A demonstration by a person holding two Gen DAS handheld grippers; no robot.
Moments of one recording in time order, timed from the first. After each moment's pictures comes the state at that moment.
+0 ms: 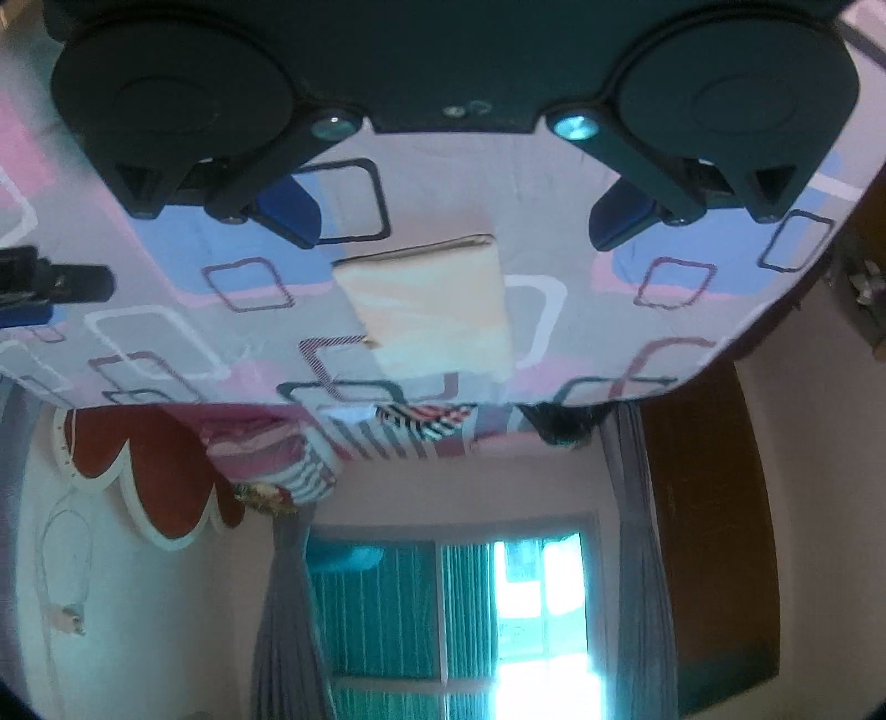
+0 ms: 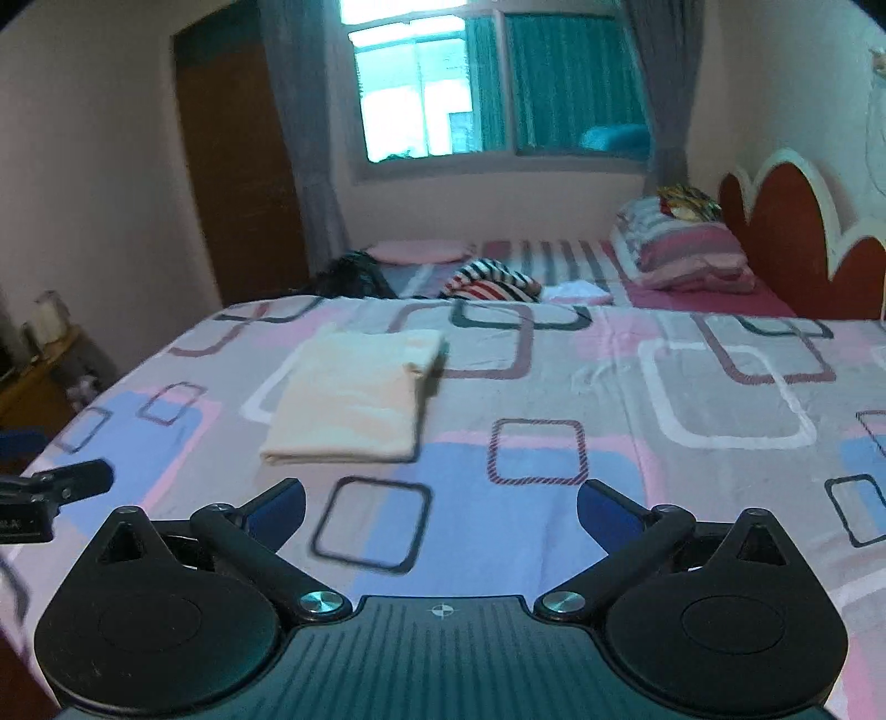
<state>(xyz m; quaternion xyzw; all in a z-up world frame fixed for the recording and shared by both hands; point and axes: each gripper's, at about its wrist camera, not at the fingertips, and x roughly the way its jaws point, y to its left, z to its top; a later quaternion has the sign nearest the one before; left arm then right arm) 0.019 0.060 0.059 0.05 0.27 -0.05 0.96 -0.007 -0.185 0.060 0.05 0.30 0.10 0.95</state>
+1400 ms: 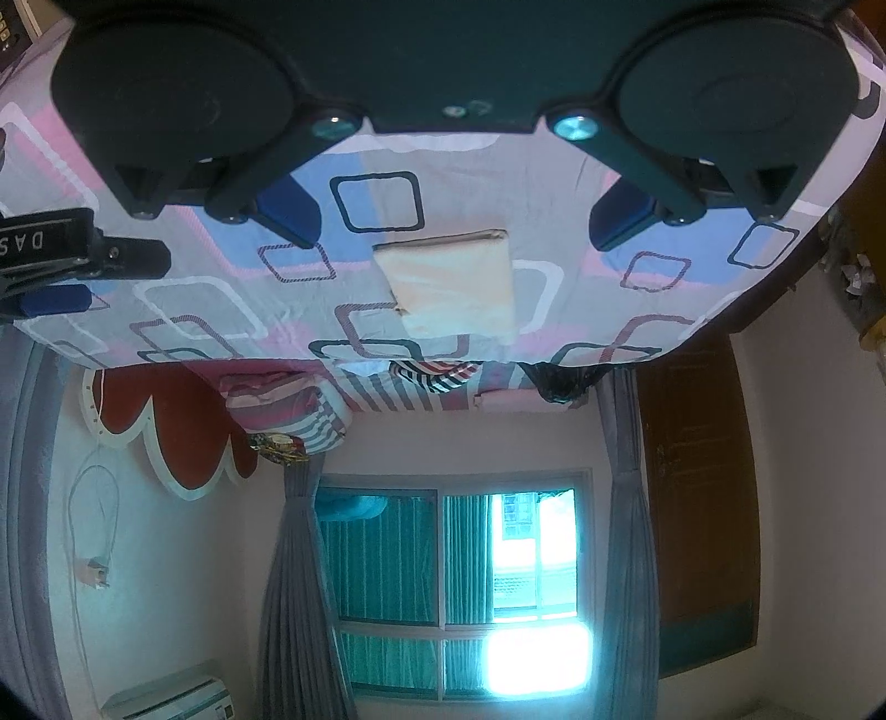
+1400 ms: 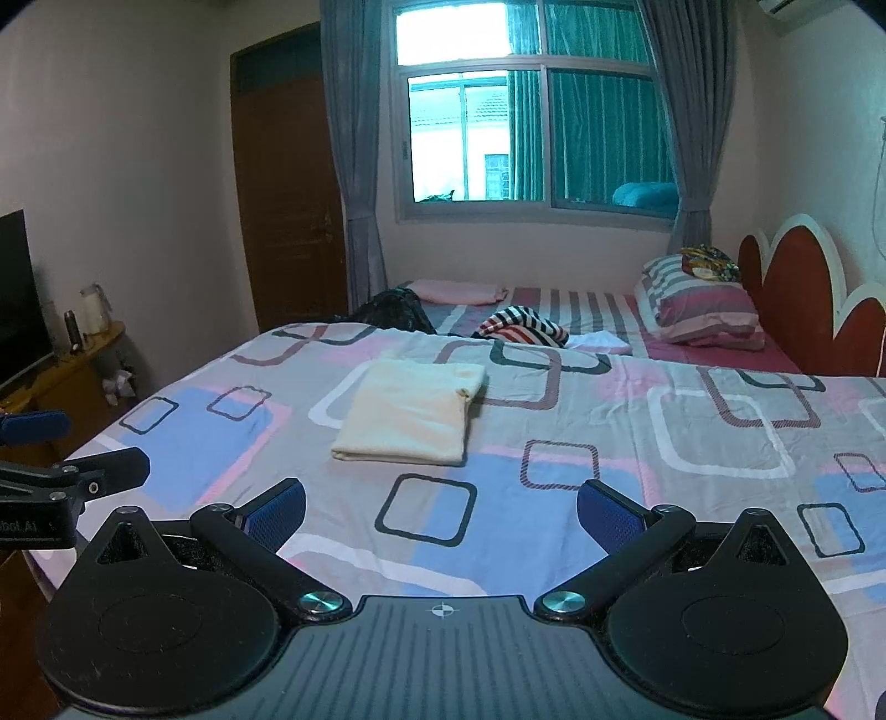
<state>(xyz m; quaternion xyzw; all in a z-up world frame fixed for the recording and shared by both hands) -0.070 0.051 0.094 0.03 0.22 -0.05 0.97 -0.113 -0.170 0.096 0.02 0.25 0.12 0.96</state>
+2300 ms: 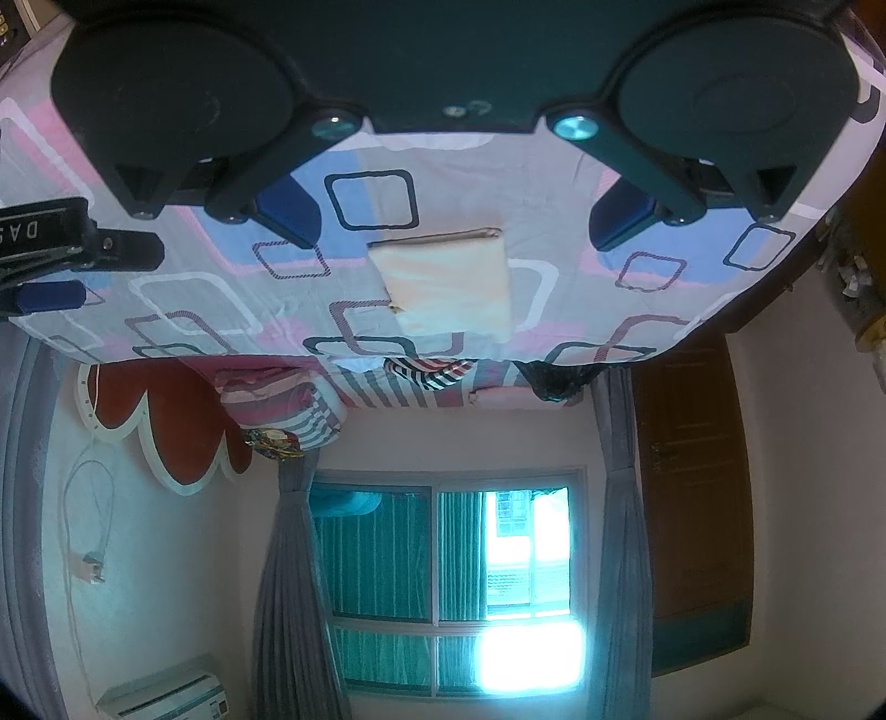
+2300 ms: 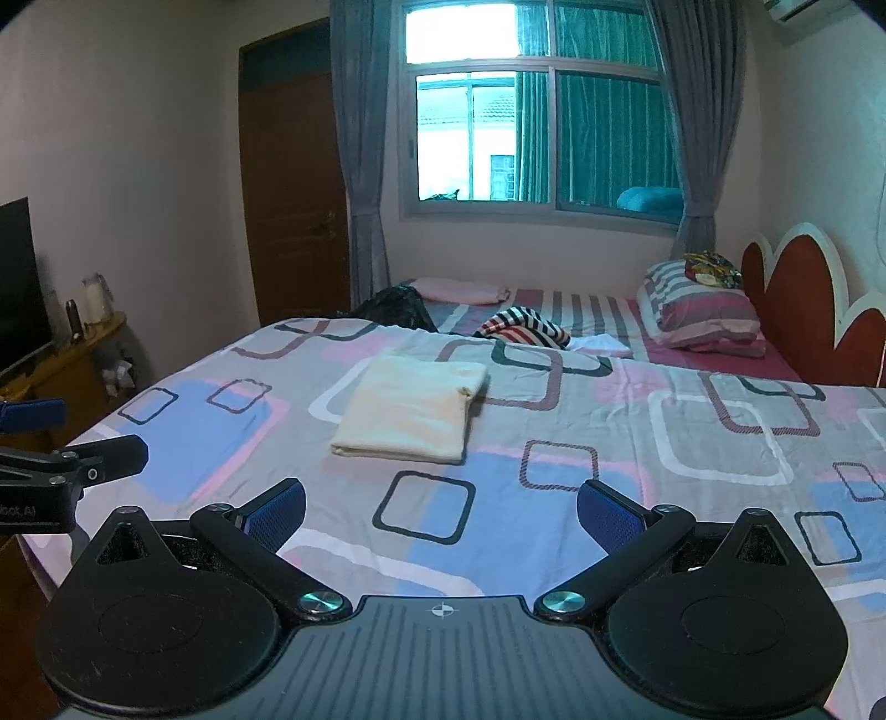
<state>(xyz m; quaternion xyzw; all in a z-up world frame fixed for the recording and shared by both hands) -0.071 0.054 0.095 0.02 0.22 -0.05 0.97 -0.113 -0.178 0.094 0.01 0.25 0.13 0.96</state>
